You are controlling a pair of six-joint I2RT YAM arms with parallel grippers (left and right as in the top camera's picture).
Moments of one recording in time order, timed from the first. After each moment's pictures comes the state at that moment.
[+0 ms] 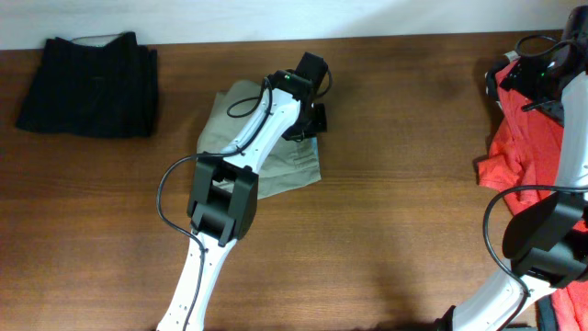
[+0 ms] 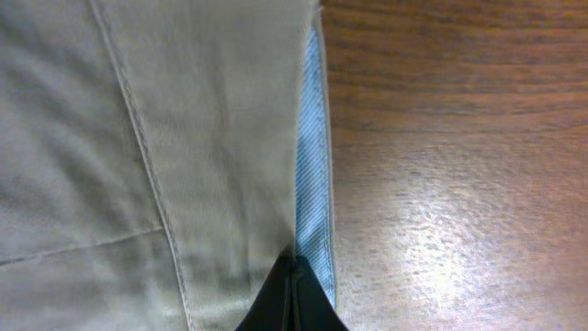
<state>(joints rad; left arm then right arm) -0.50 2.58 2.33 -1.08 0.11 -0.53 -0.38 2.00 2.03 -1.15 0.11 0.34</state>
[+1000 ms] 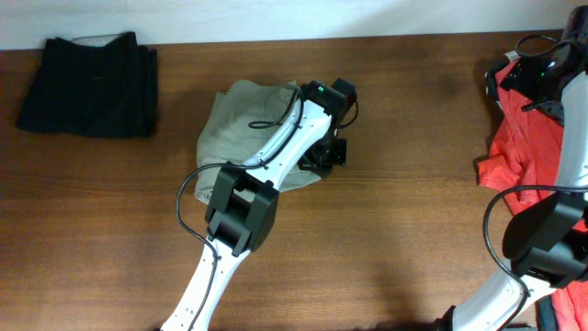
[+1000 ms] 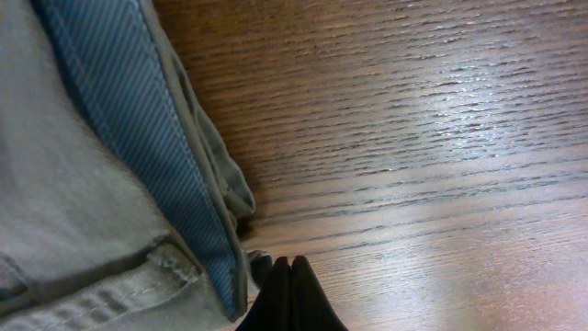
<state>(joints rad) -0.63 2.59 2.38 -1.43 0.18 -0.47 -0.38 2.00 2.03 -1.15 0.11 0.34</state>
